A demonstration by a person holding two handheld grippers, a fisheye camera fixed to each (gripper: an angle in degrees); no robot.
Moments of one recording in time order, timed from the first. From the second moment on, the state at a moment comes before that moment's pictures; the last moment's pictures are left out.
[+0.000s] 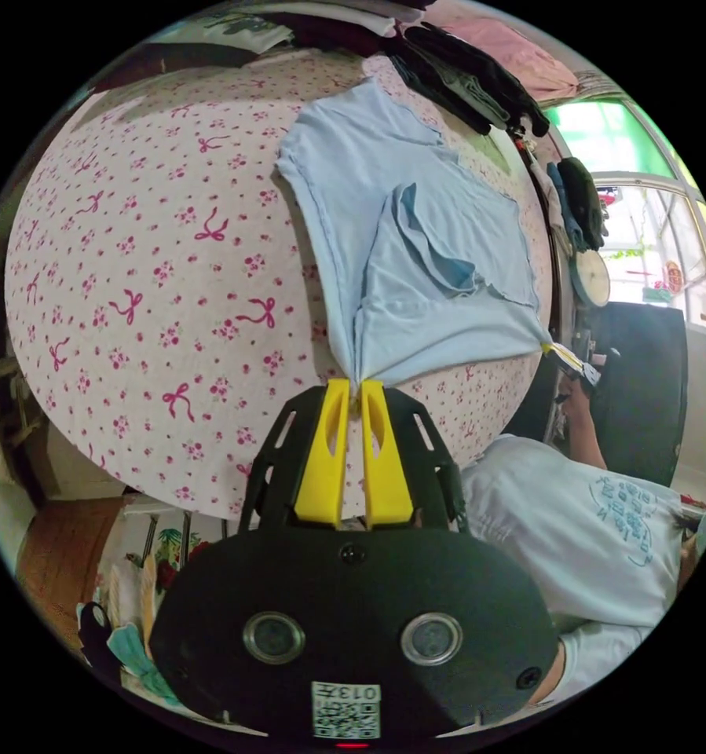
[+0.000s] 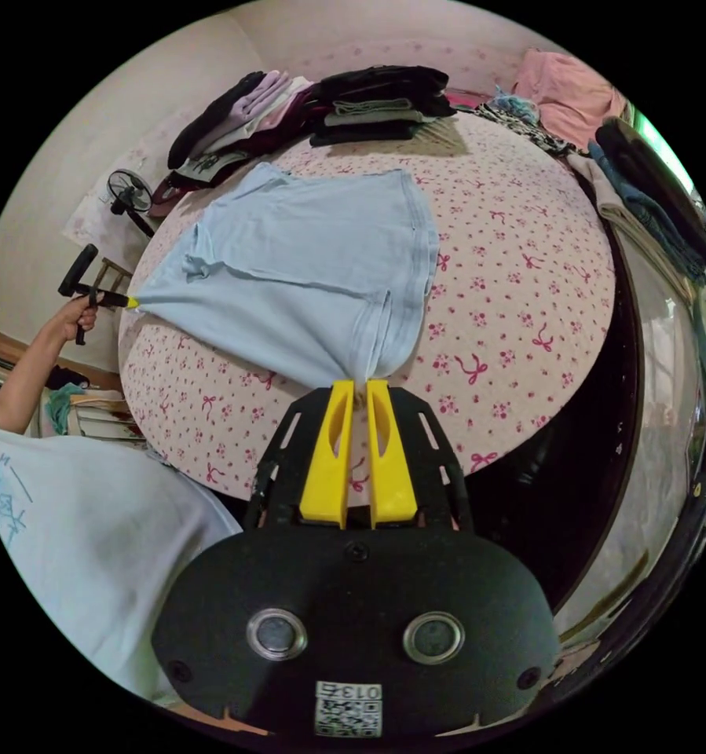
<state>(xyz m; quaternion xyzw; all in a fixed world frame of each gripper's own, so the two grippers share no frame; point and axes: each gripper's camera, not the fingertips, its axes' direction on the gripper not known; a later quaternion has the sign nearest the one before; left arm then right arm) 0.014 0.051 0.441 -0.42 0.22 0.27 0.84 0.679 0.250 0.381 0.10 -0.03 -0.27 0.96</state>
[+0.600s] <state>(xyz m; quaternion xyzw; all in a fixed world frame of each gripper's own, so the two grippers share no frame) -0.025 0.149 0.404 -0.44 0.25 0.21 0.84 0.722 0.286 0.367 0.04 0.03 -0.28 0.96</state>
